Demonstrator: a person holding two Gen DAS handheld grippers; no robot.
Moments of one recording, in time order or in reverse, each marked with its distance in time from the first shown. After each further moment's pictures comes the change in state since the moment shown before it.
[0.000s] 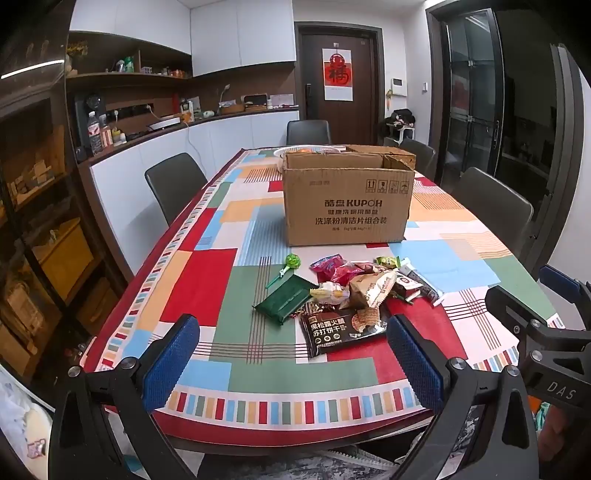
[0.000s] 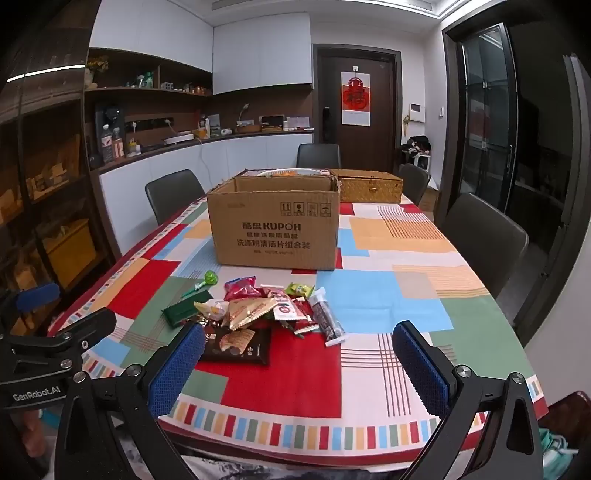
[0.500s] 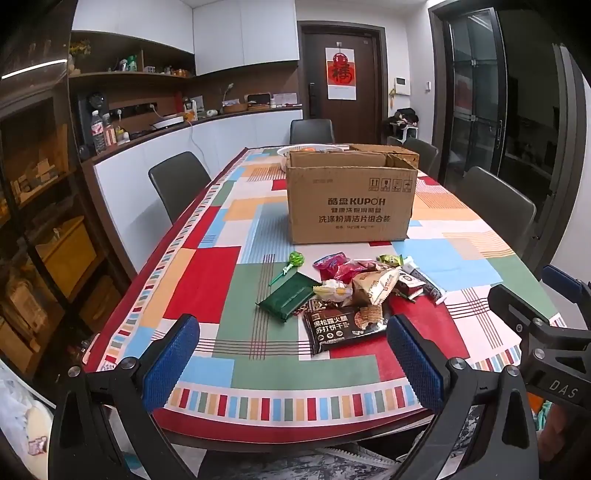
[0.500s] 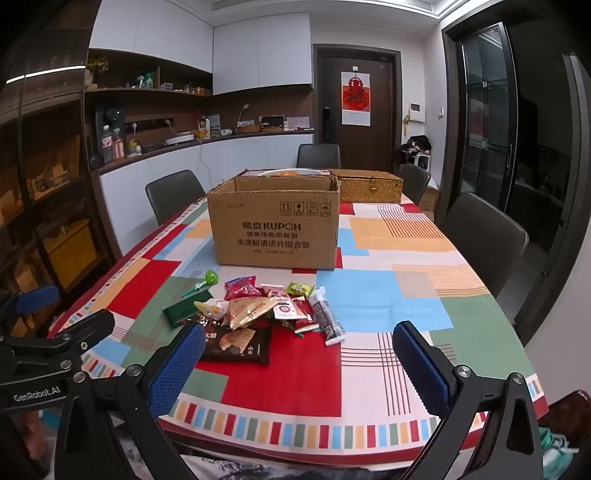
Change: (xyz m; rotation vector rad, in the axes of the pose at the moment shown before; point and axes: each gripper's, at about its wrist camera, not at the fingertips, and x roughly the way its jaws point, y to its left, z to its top) left arm -0.002 0.001 -0.003 -0.008 0.002 0.014; right arm -0.002 -0.001 0.000 0.001 -0.002 -0.002
